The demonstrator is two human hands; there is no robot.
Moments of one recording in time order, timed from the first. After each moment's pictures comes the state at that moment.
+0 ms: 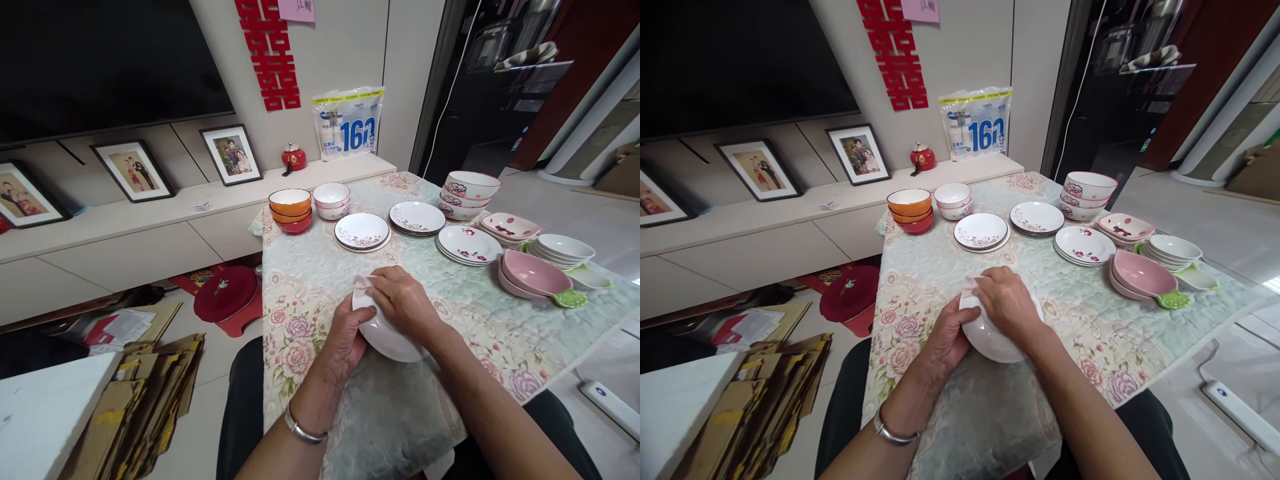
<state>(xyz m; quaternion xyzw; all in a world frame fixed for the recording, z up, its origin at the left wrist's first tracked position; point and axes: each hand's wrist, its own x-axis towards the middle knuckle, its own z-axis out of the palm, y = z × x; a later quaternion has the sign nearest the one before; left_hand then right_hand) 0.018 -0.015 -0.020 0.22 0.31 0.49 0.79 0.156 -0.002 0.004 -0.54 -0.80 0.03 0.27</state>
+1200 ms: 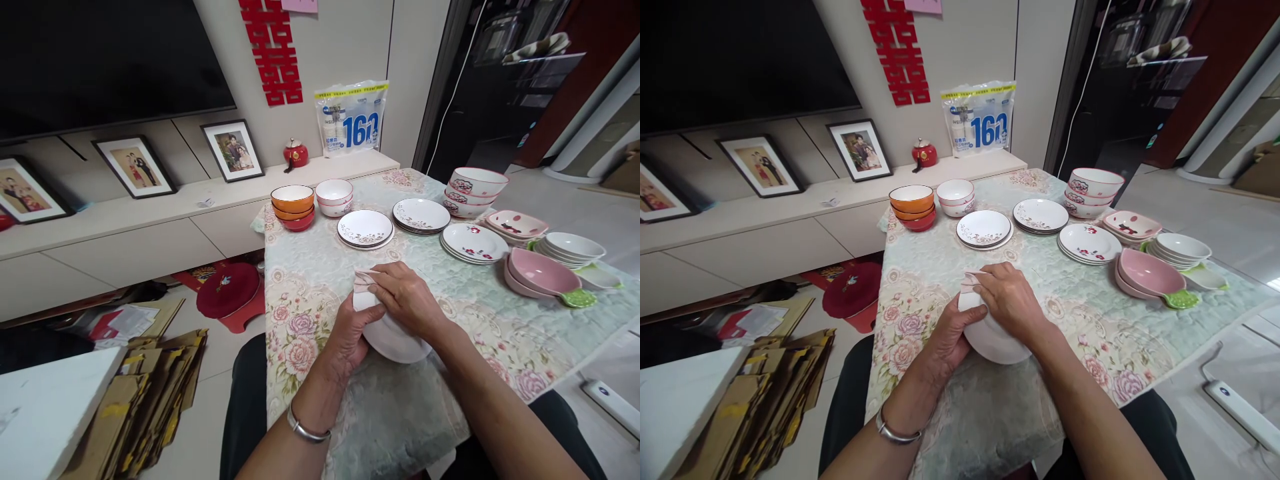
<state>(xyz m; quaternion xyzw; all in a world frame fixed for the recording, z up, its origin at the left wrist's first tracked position) 0.017 -0.018 -0.015 0.24 0.31 0.49 0.78 0.155 0.000 0.007 -0.50 -0.81 0.04 0.29</state>
